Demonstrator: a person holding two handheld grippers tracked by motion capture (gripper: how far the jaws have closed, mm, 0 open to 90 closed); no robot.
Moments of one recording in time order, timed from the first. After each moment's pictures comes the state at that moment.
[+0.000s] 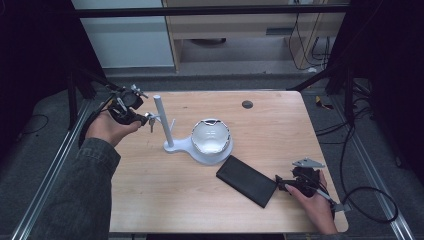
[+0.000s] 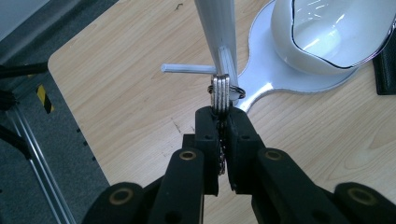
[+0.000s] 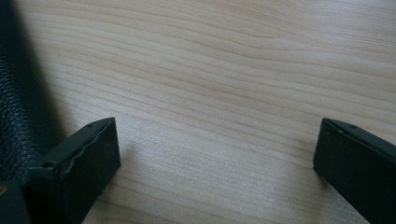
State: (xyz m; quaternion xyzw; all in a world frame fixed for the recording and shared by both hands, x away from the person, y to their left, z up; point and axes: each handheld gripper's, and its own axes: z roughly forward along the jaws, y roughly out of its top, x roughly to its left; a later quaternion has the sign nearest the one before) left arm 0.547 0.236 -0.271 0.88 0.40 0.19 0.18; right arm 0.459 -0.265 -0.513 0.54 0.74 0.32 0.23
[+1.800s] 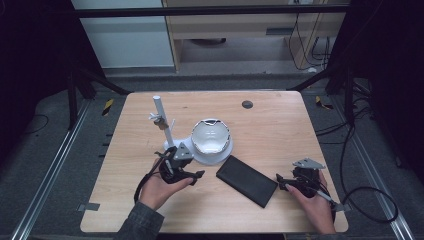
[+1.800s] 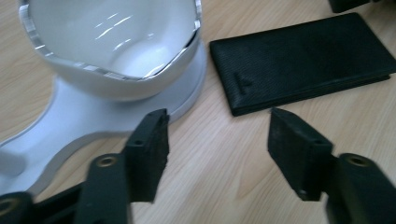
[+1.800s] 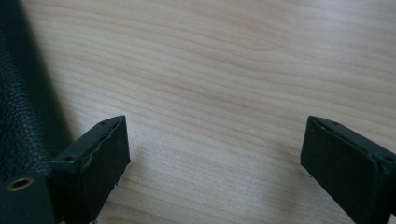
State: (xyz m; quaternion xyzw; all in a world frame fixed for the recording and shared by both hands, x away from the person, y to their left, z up) left arm 0.466 0.131 -0.418 0.88 0.28 0.13 0.36; right arm 0.455 -0.264 -0.507 0.53 0.74 0.33 0.25
